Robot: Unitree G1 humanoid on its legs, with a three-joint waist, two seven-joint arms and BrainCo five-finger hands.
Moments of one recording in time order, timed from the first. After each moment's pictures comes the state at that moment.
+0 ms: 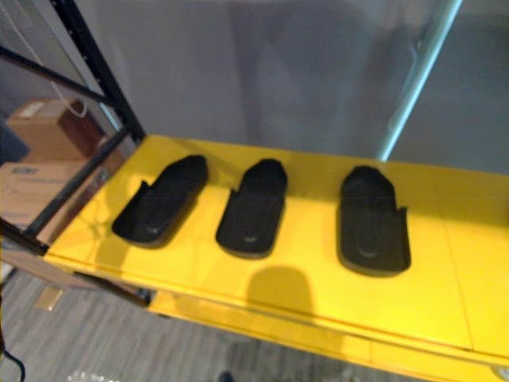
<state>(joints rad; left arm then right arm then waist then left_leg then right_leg) -0.44 0.83 0.41 -0.01 -0.12 -0.25 0.37 0.09 0.00 -0.94 1.11 0.24 0.25 0.10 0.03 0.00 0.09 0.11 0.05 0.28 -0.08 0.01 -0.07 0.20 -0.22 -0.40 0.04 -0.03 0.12</state>
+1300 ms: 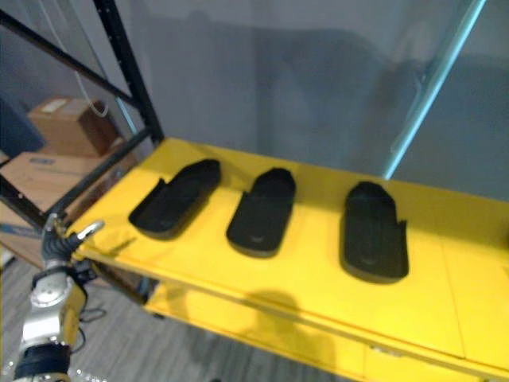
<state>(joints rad) -0.08 0.43 0.31 0.30 -0.31 0.02 0.19 0.17 -0.03 -0.84 1.10 0.21 0.29 0.09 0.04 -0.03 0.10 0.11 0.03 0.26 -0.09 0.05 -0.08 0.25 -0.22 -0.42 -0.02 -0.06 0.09</state>
